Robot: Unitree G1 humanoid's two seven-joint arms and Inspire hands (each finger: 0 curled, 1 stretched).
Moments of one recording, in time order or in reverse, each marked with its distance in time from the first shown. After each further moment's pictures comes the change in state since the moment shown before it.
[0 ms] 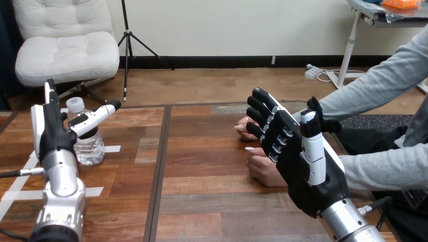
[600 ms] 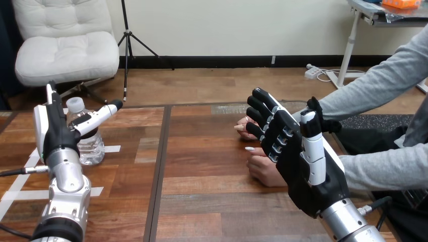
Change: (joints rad) left arm -0.057 0.001 -0.031 0.106 0.005 -0.010 0.062; right arm 0.000 0.000 0.000 0.000 0.001 0.000 0.002
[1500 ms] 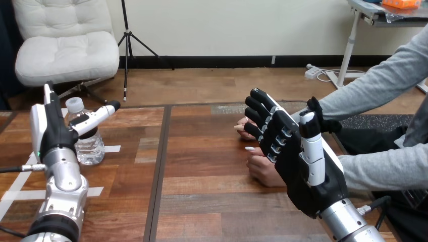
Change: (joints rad) left arm -0.025 0.030 -0.038 0.056 0.024 -0.002 0.024; right arm 0.000 0.002 0.000 0.000 0.000 0.000 0.013
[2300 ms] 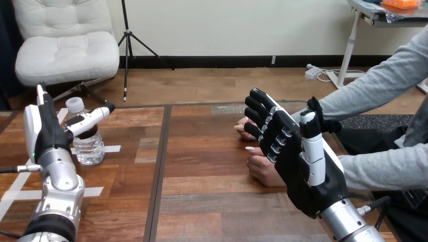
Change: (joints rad) left arm -0.001 0.013 -0.002 0.001 -0.002 0.025 0.014; right arm 0.001 0.001 0.000 0.000 0.006 0.000 0.000
